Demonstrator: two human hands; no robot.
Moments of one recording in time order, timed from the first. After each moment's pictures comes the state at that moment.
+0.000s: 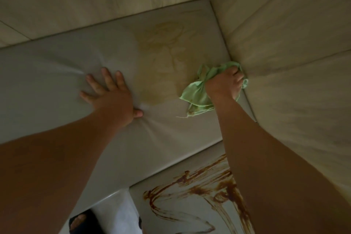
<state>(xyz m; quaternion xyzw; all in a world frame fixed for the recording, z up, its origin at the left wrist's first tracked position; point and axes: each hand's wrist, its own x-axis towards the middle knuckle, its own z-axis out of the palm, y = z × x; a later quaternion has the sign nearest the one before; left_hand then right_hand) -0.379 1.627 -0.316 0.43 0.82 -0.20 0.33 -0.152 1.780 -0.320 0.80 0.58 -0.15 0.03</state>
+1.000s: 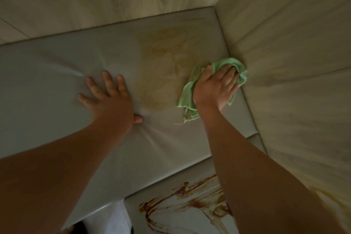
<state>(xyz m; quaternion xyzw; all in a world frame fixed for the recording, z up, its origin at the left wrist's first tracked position) -0.377 1.622 -0.327 0.44 0.82 -0.19 0.31 -0.187 1.769 -0.346 0.77 0.63 -0.08 -0.02</state>
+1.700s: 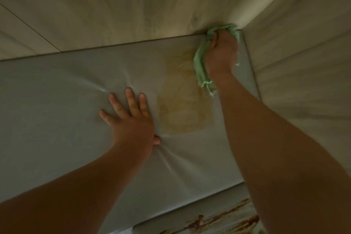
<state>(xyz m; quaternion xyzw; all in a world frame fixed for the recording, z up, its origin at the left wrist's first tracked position) -0.375 1.618 -0.332 0.46 0.82 -0.19 0.27 -0.291 1.895 -0.355 0.61 0.76 -0.13 -0.17</state>
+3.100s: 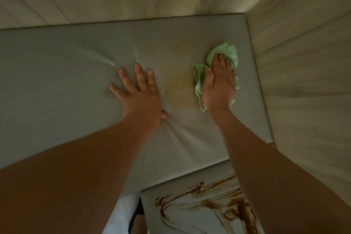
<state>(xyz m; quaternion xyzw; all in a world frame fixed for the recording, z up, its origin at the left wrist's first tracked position) -0.376 1.614 -0.324 0.45 0.83 -0.14 0.29 -0.230 1.750 -0.337 0.58 0.80 -0.14 -0.06</state>
